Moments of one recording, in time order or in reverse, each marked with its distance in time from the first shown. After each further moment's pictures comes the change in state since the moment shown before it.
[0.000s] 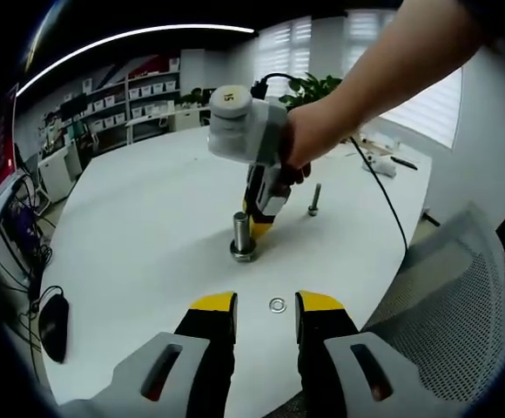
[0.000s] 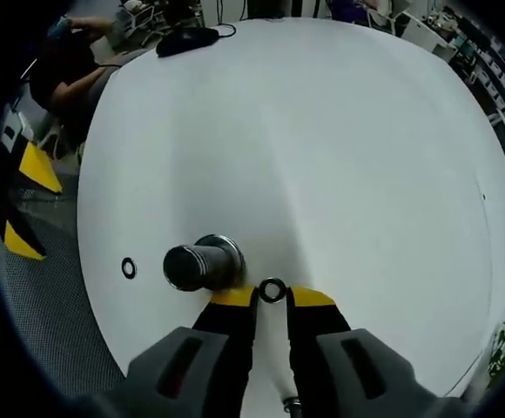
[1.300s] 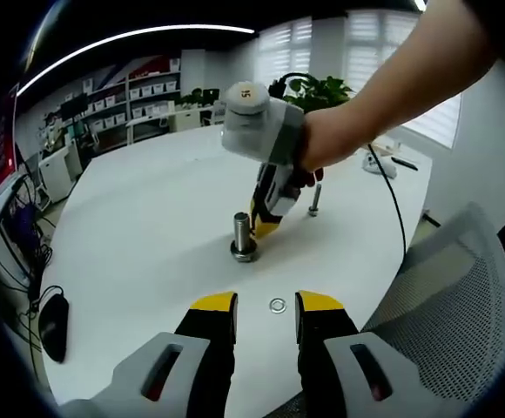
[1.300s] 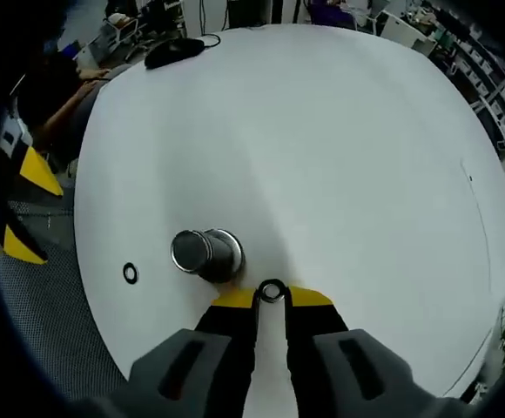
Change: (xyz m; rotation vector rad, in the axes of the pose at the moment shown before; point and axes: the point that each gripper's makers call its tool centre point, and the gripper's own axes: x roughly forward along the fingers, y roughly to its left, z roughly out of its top) left arm -0.001 0.000 0.001 0.000 -0.002 0.000; right arm -0.011 0.000 -0.008 0.098 -0.068 -0.053
